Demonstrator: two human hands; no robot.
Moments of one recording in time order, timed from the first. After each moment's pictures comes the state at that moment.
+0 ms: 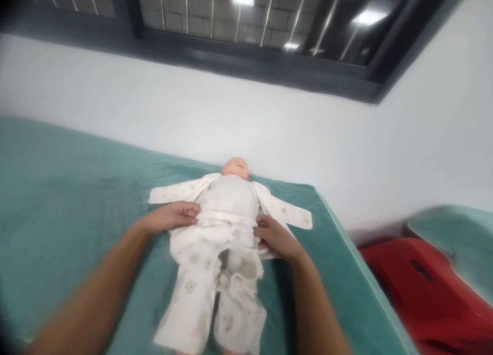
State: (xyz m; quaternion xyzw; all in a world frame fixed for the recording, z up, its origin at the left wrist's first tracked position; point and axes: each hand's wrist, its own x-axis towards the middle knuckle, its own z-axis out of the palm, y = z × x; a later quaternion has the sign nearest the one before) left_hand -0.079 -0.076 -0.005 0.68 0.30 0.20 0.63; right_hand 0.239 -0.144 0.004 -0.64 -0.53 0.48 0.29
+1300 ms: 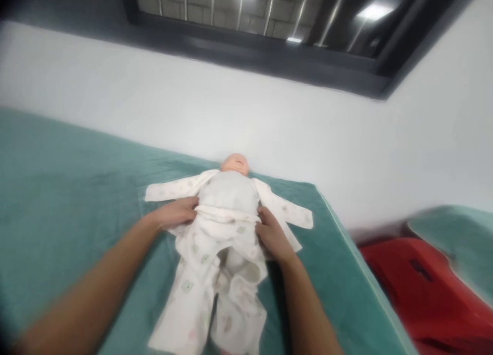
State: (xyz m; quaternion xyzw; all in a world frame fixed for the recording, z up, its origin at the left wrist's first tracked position) left_hand -0.049 -0.067 -0.004 0.68 0.46 0.20 0.53; right_hand 0.229 -0.136 -0.017 -0.56 -0.51 0.47 0.45
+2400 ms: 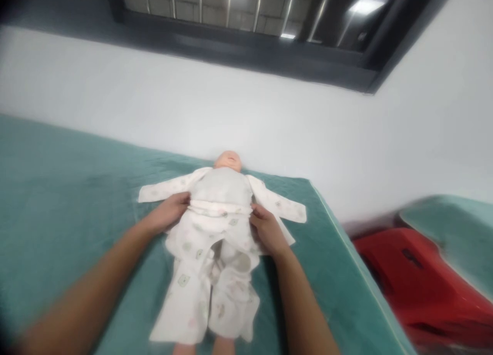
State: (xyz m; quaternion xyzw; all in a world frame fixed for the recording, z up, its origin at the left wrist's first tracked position) left_hand -0.042 -0.075 -0.015 0.61 0.40 0.36 0.58; right_hand 0.235 -0.139 -0.019 -0.60 -0.53 0.42 0.43
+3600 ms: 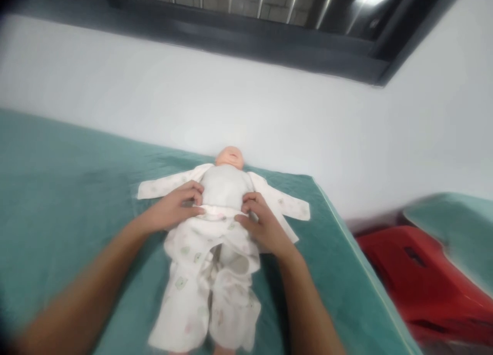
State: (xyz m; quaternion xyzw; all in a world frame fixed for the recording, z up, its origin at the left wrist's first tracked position) left_hand -0.045 -0.086 0.012 0.81 0.32 0.33 0.37; right_hand 0.223 -0.148 0.014 -0.48 -0.76 0.24 0.37
